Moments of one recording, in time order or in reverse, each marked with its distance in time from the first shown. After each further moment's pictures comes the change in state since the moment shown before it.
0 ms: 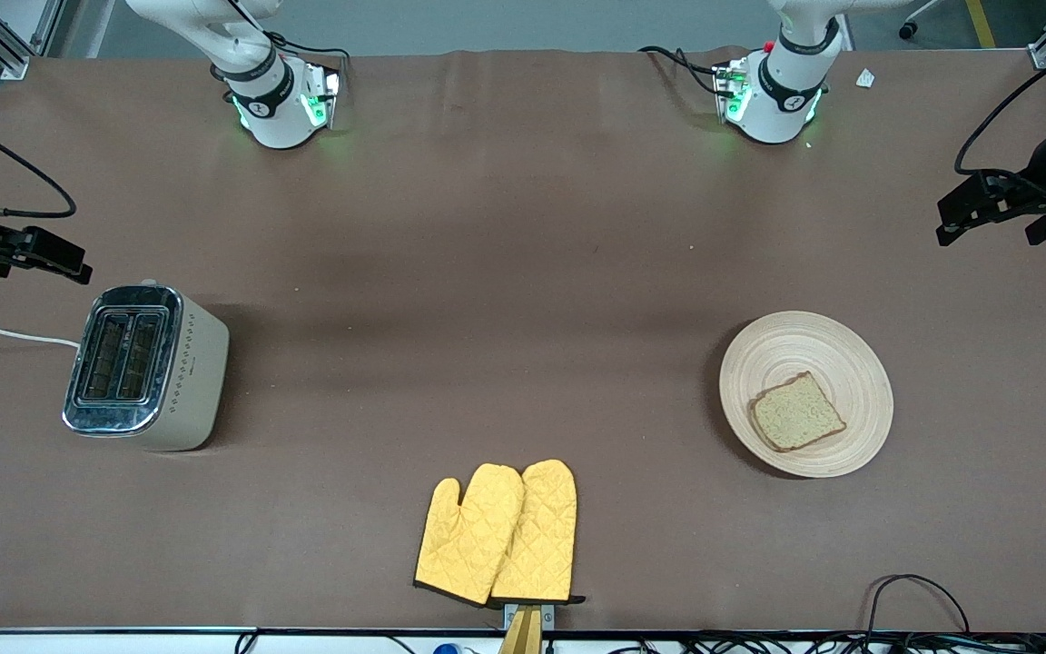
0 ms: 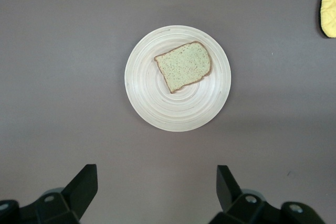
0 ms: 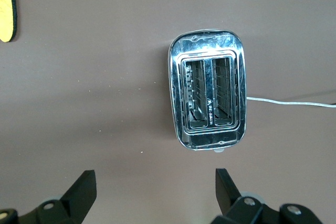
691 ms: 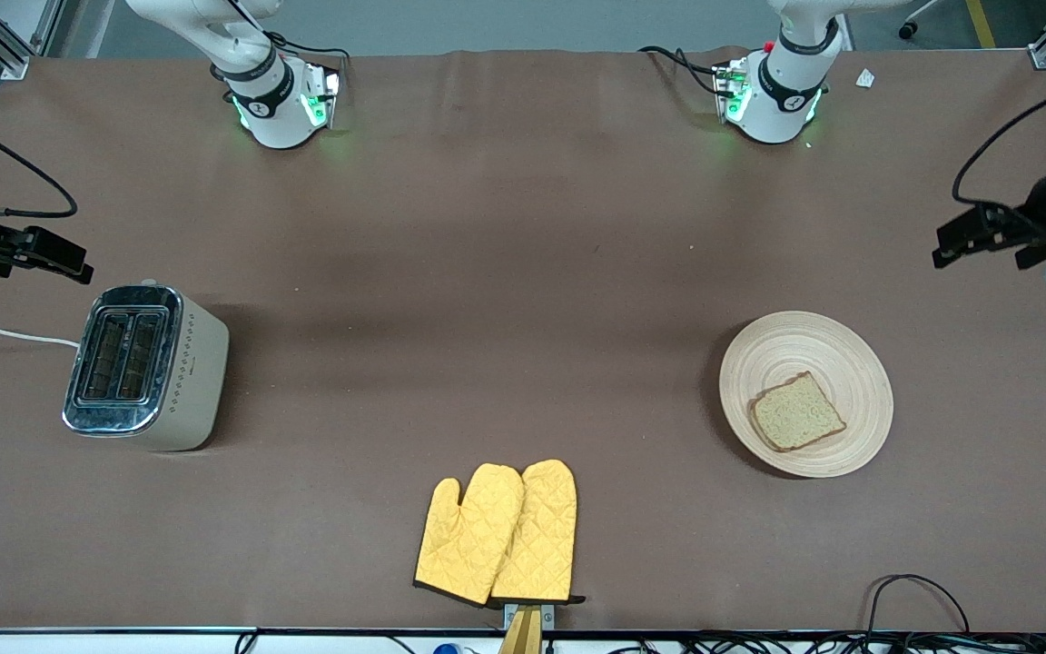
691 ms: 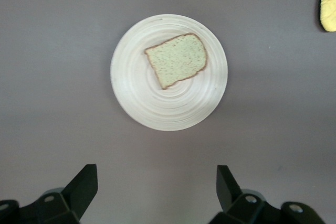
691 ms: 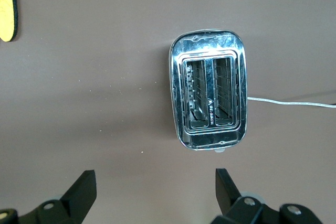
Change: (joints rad) left arm 0.042 0.134 0.041 0.034 -0.112 0.007 0.054; right arm 0.001 0.000 0.001 0.000 0.001 0.000 0.000
